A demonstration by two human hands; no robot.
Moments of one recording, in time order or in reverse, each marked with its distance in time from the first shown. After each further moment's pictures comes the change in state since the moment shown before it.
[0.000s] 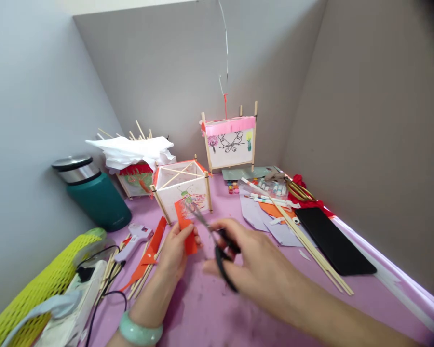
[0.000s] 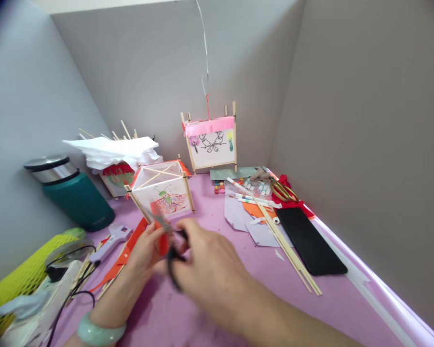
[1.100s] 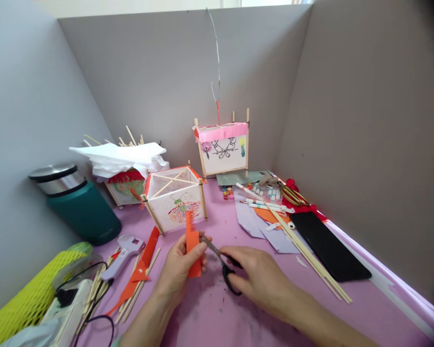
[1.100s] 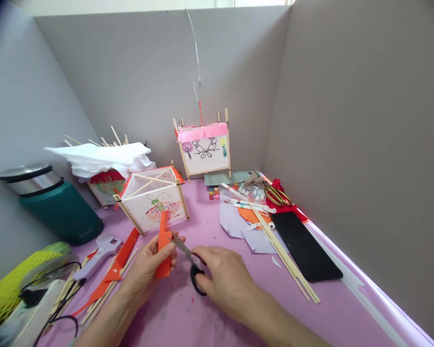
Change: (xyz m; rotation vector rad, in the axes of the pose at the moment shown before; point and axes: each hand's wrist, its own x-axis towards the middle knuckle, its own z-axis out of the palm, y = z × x) left_hand -0.012 -0.003 0.012 0.032 -0.214 -0.054; right_hand 0.004 0.074 0.022 -0.195 -0.058 -0.062
